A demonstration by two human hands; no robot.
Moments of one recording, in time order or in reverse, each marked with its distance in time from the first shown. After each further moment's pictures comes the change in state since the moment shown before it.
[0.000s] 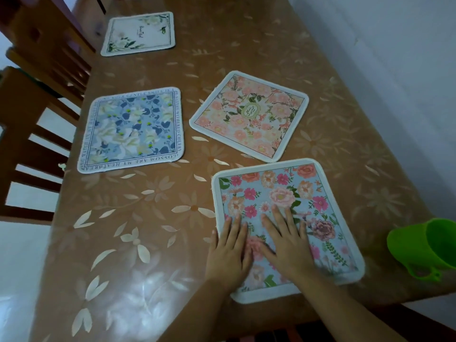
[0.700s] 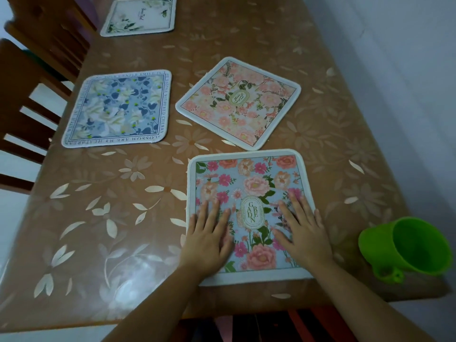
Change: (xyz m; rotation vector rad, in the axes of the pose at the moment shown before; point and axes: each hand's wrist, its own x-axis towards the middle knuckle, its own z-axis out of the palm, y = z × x) left_hand 0.005 0.033 0.015 0.115 0.060 -0.066; right_hand -0.012 0.112 -0.004 0.019 0.096 -0.082
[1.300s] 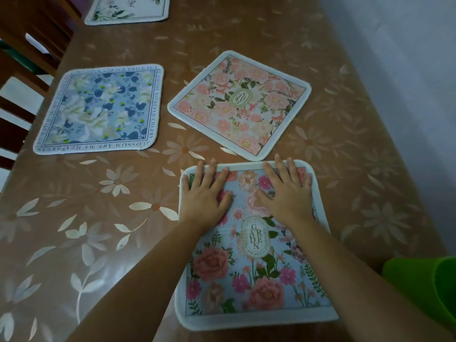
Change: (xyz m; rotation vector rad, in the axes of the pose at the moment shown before) left_hand 0.131 -0.031 -0.018 0.030 0.105 -0.057; right_hand 0.138 -0.015 0.004 0.025 0.075 0.026
